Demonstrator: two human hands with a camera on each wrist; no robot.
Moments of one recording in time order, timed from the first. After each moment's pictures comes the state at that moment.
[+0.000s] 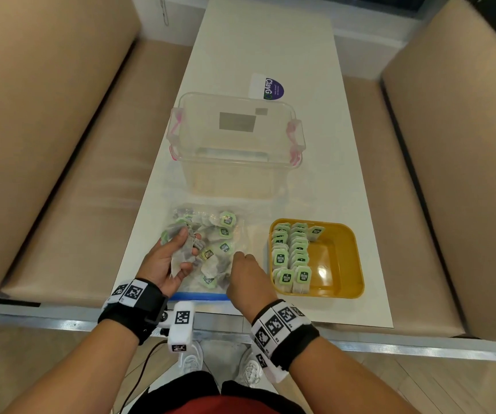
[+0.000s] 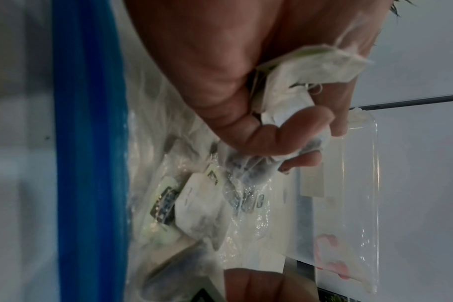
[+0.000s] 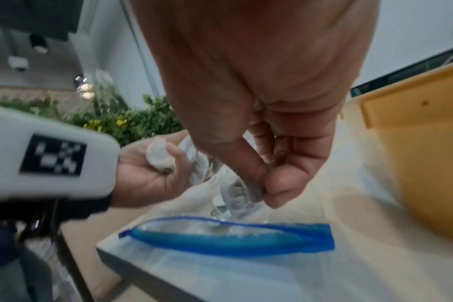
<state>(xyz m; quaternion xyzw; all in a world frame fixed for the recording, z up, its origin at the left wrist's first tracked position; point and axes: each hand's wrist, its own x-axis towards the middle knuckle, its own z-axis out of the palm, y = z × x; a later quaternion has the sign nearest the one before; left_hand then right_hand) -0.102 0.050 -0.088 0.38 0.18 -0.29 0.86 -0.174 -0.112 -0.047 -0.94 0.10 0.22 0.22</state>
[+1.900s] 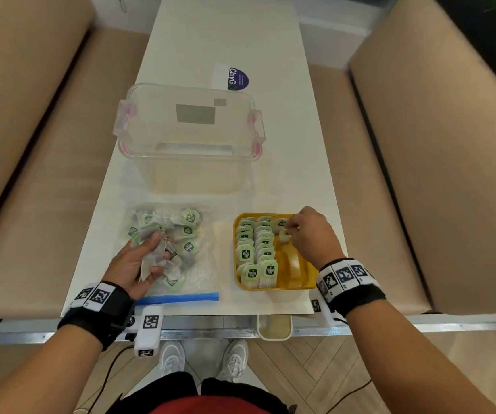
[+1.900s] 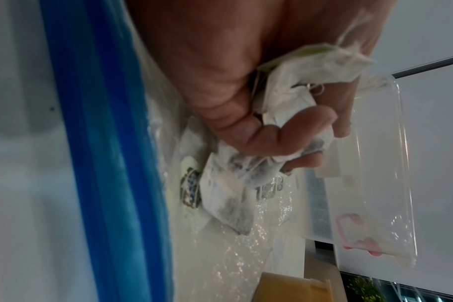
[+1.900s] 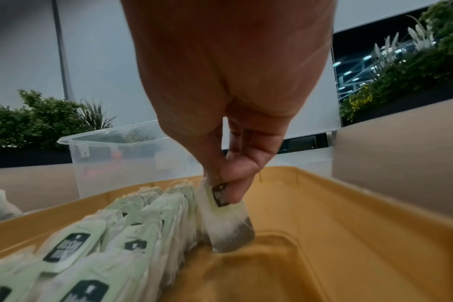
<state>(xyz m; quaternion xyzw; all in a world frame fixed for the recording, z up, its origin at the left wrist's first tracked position) -0.103 0.028 -0.090 0.45 0.20 -0.29 0.82 -0.162 -0.305 -0.026 -0.96 0.18 0.08 0.20</state>
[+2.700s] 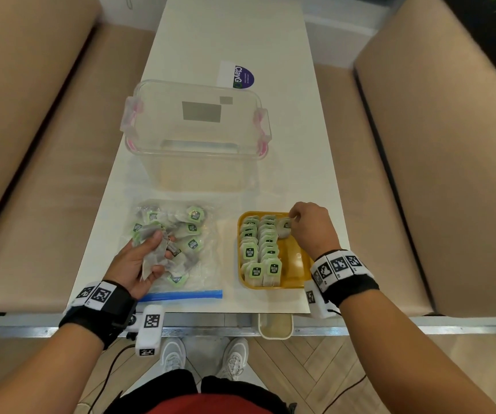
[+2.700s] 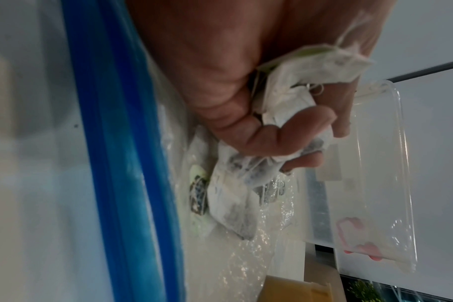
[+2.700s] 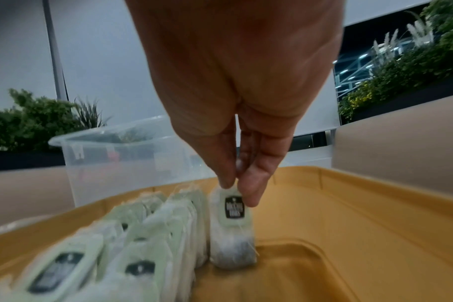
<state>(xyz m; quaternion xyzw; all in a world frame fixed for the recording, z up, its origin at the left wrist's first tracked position) -0.104 0.036 -0.098 0.43 0.21 -0.29 0.83 -0.144 -0.300 -0.028 -0.95 0.21 0.05 0.20</state>
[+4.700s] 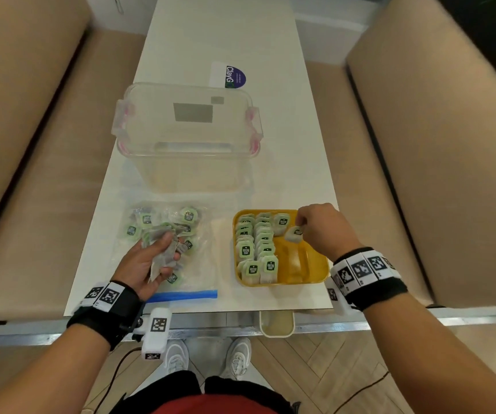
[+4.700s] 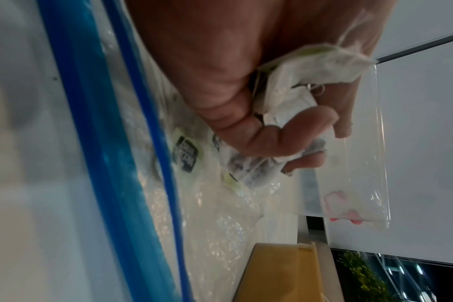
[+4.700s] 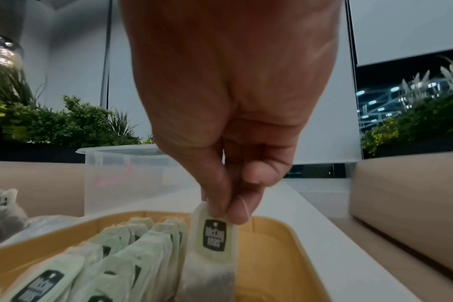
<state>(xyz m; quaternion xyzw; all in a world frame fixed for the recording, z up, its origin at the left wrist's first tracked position) -0.110 0.020 -0.092 0.46 0.18 -0.30 0.82 -0.167 -0.311 0.016 -0.97 0.16 0.15 0.10</state>
